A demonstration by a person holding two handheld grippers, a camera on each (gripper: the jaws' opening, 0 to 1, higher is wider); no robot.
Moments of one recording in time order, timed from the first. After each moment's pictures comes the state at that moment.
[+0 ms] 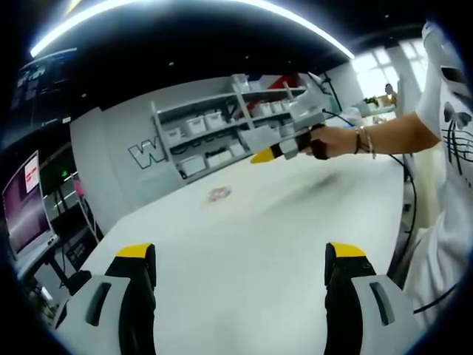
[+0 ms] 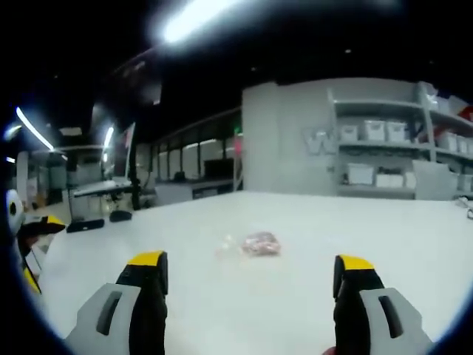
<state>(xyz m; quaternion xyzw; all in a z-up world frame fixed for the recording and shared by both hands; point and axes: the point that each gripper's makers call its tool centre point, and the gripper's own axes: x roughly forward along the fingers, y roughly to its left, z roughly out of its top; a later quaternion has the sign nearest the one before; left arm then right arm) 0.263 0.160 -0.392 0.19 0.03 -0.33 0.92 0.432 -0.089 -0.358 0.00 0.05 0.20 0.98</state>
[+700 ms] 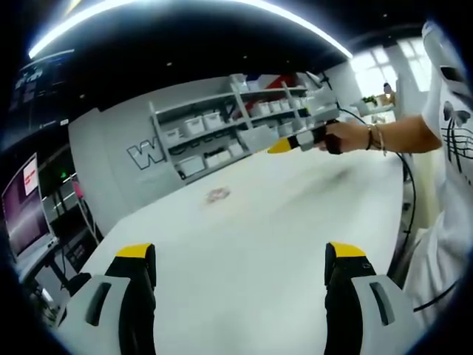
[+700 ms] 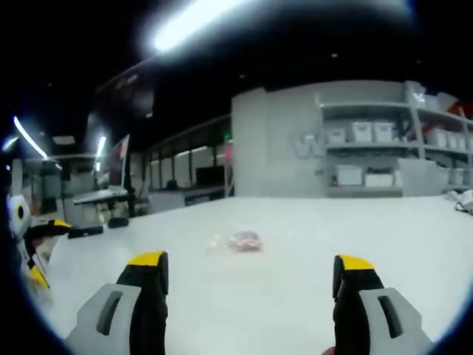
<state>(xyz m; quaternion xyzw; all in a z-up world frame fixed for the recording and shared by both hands) 0.264 0.158 -0.388 0.20 0.03 -0.33 0.92 0.397 -0.128 -0.355 0.02 0.03 0.17 0.98</state>
